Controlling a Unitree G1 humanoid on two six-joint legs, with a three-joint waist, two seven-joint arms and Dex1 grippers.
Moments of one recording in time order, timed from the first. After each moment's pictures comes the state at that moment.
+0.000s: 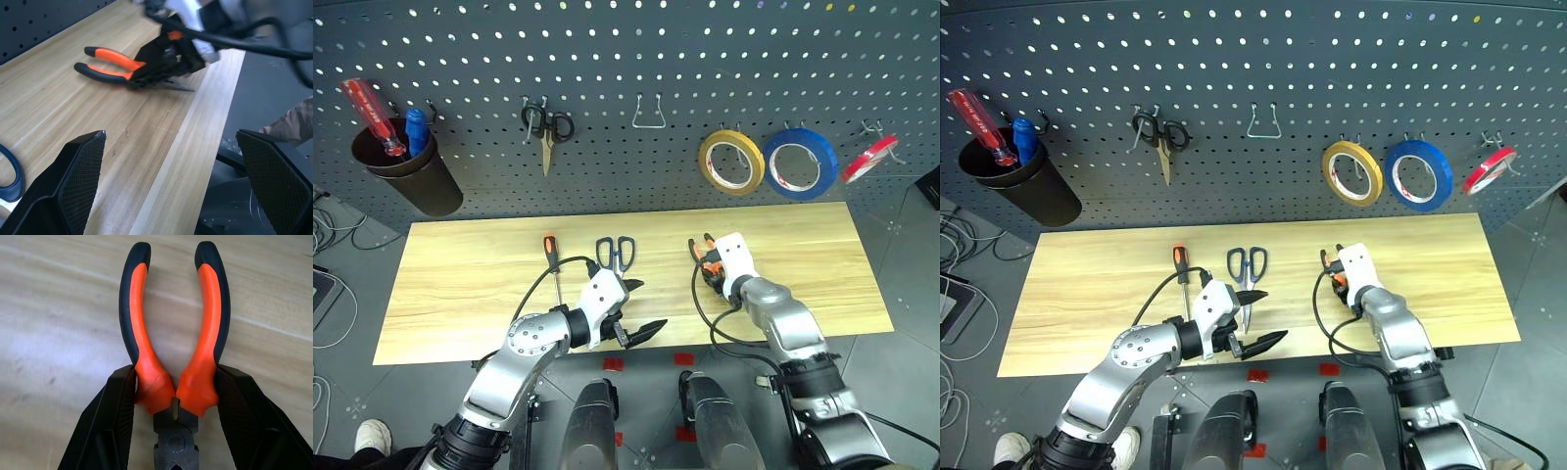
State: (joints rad) left arm -0.11 0.47 -0.22 -0.35 -0.24 0.40 -0.75; right arm -0.38 -0.23 0.14 -0.01 0.01 0.74 0.25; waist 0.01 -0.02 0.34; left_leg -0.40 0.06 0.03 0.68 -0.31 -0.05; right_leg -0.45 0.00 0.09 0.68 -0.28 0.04
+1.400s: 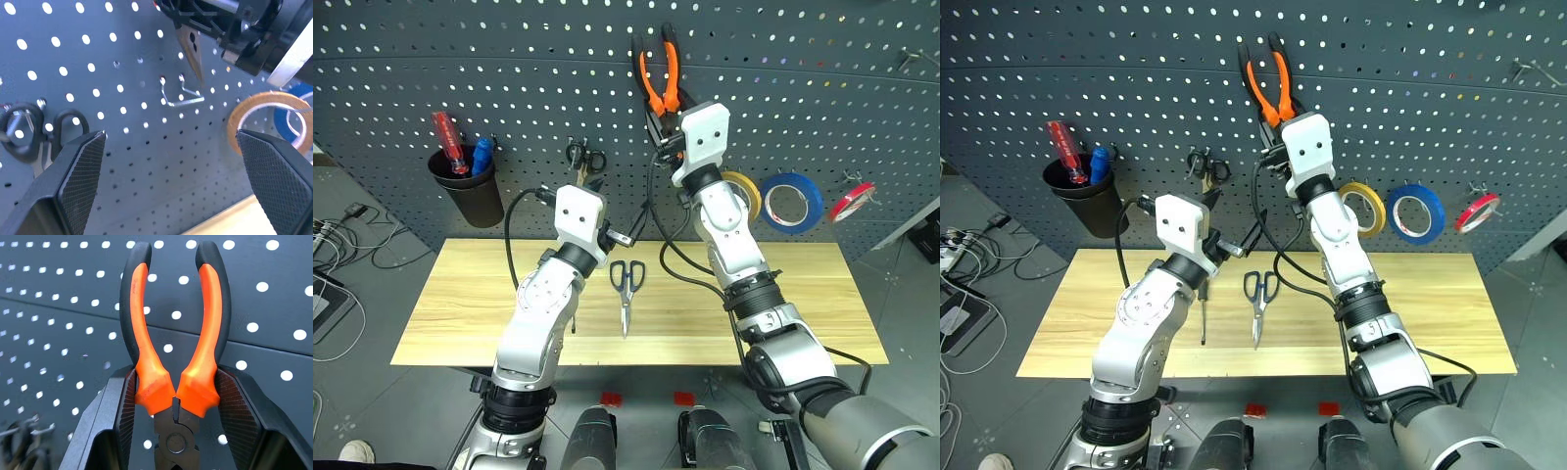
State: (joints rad) left arm -0.35 0.18 -0.07 -0.36 -0.13 0.36 -0.23; right arm -0.96 0.01 0.06 0.58 -0.04 -0.36 0.07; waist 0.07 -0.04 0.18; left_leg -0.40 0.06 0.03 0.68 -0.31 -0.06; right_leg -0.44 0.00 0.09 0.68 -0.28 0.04
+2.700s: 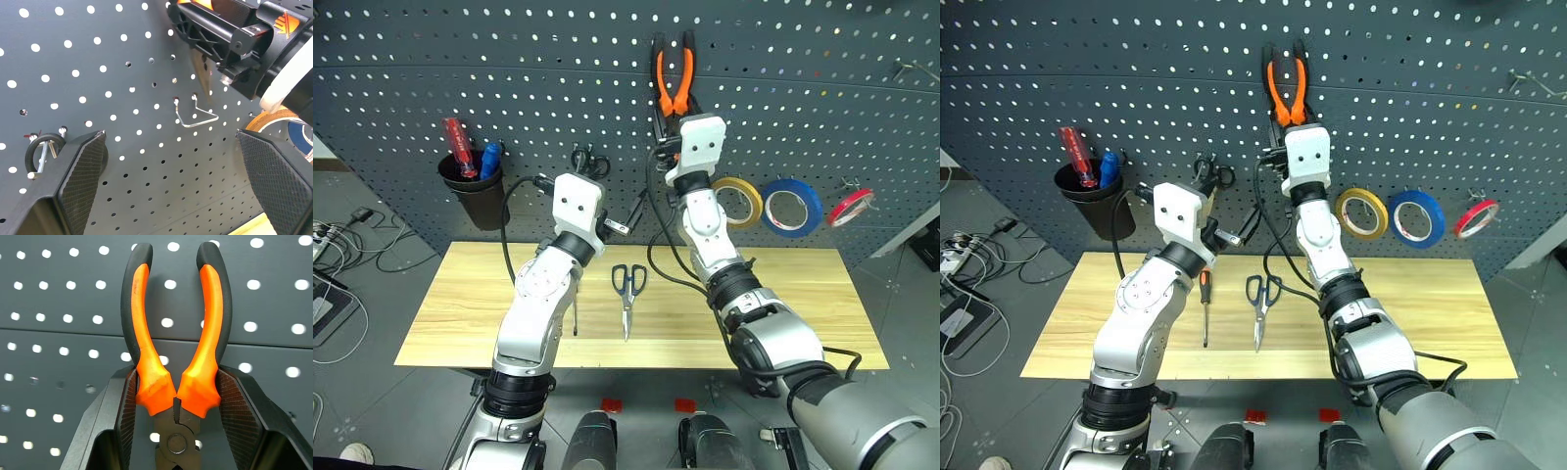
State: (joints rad) left arm -0.39 0.20 -0.06 -0.32 -0.12 0.34 -0.25; right arm -1.07 0.09 0.00 0.95 -0.09 -0.67 -0.14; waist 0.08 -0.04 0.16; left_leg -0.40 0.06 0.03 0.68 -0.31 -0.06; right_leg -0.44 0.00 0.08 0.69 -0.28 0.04
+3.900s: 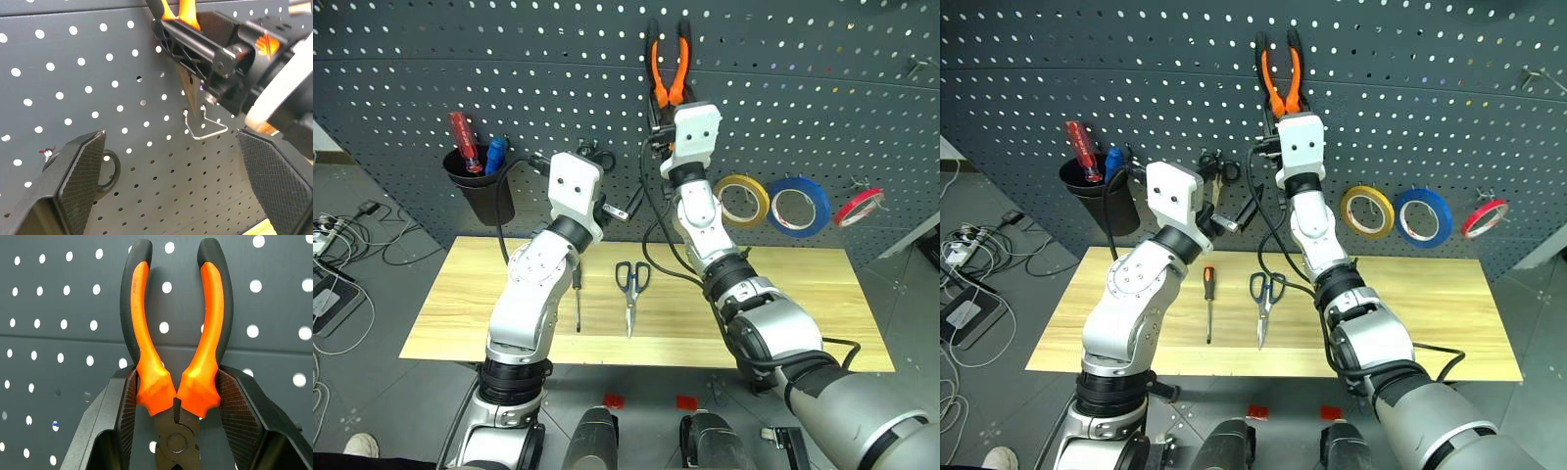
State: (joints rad) left arm -0.47 0.23 -0.03 -0.35 -0.14 0.44 -0.28; right arm -1.13 0.09 -0.02 1.05 -0.10 -0.69 -0.17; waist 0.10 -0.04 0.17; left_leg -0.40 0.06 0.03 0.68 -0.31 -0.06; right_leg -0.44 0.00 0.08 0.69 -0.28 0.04
